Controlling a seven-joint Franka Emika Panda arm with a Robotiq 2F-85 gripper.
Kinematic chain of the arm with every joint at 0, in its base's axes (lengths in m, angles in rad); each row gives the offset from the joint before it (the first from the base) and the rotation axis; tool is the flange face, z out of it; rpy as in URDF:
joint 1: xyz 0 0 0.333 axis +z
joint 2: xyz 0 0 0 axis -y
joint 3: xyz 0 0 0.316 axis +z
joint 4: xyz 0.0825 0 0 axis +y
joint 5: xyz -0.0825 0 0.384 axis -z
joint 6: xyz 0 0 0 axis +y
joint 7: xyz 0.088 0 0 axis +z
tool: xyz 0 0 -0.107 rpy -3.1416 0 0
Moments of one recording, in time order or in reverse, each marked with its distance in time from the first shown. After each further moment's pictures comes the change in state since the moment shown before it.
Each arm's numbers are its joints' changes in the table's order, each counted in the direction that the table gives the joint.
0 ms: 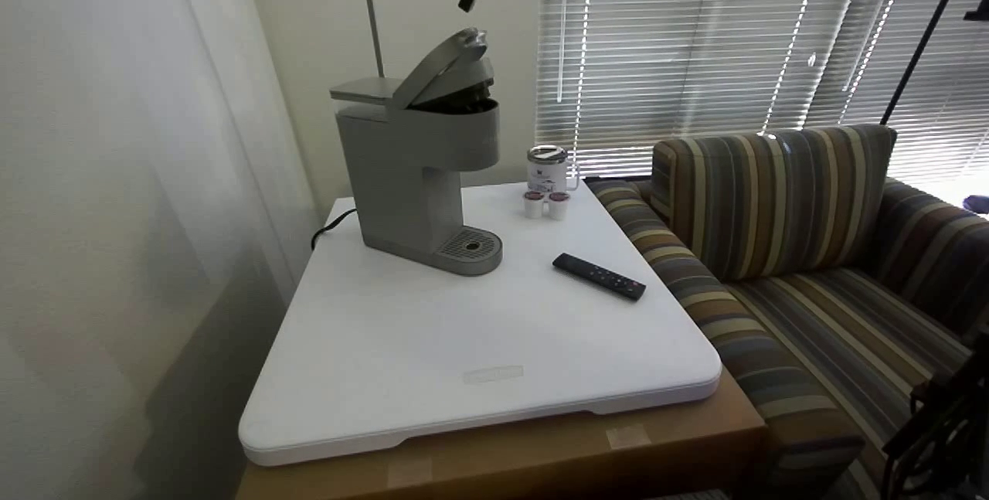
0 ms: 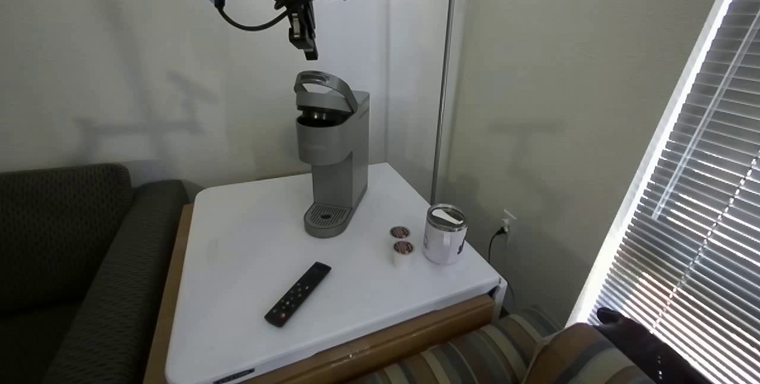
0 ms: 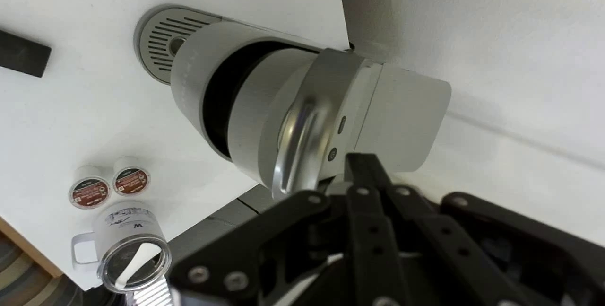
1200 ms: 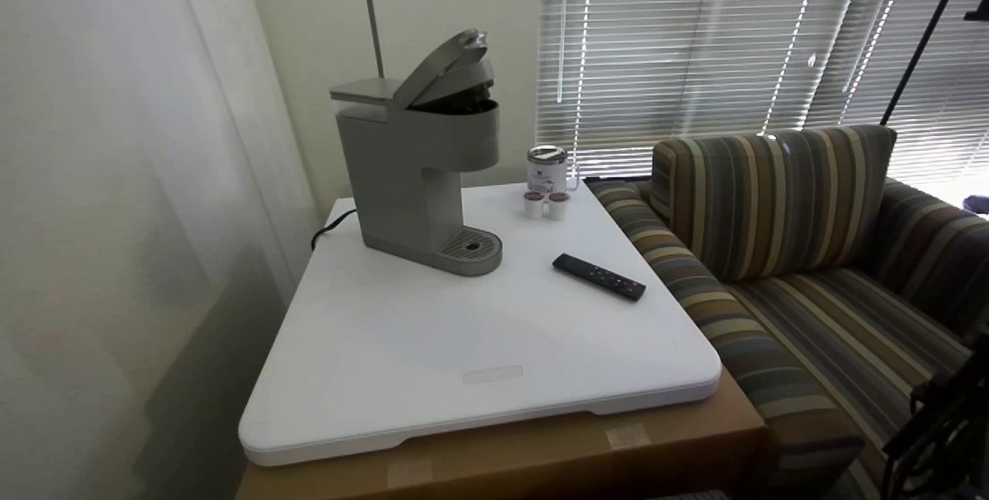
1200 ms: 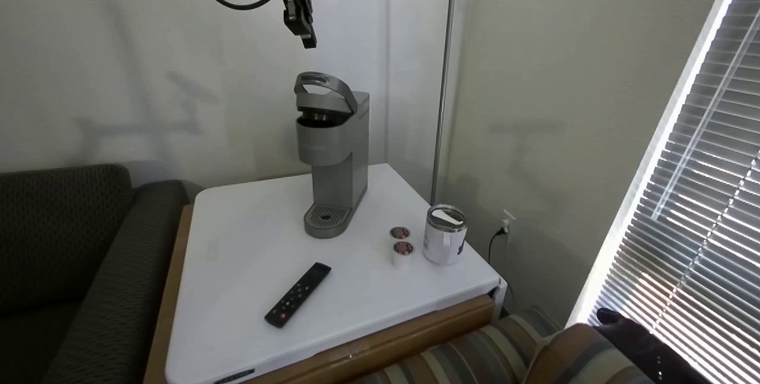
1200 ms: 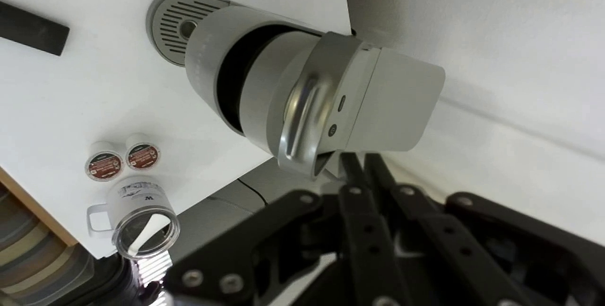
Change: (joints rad) arm 0.002 0.084 -0.014 0.059 0.049 0.007 -0.021
